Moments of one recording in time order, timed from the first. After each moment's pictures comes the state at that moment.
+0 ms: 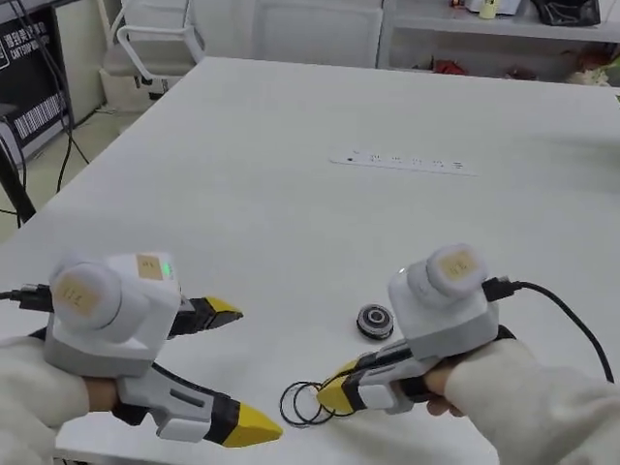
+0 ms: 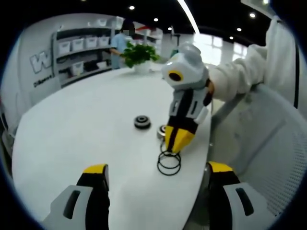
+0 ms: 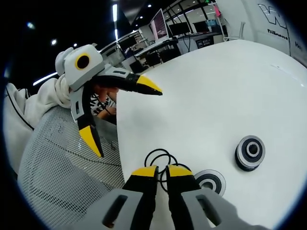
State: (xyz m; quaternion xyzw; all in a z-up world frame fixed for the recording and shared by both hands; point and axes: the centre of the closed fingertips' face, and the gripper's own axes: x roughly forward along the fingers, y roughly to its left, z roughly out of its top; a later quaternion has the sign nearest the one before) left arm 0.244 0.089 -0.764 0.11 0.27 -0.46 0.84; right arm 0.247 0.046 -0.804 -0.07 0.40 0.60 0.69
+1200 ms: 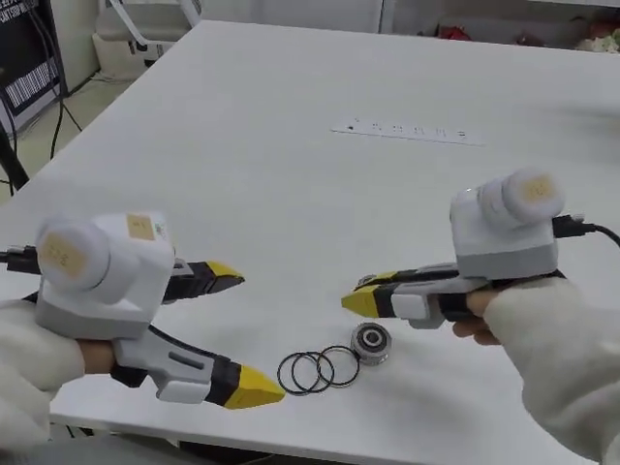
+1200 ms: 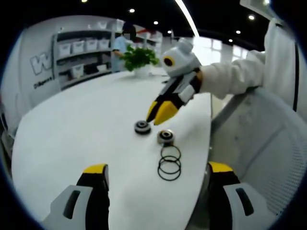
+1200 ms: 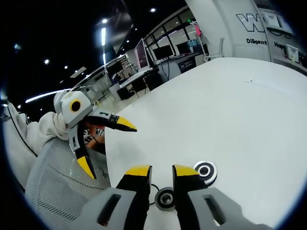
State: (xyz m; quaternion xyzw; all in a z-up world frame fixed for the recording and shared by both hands) left arm 0.250 0.085 -0.755 0.11 0.26 -0.47 0.84; right arm 0.316 0.018 -0.749 0.01 0.33 0.54 0.77
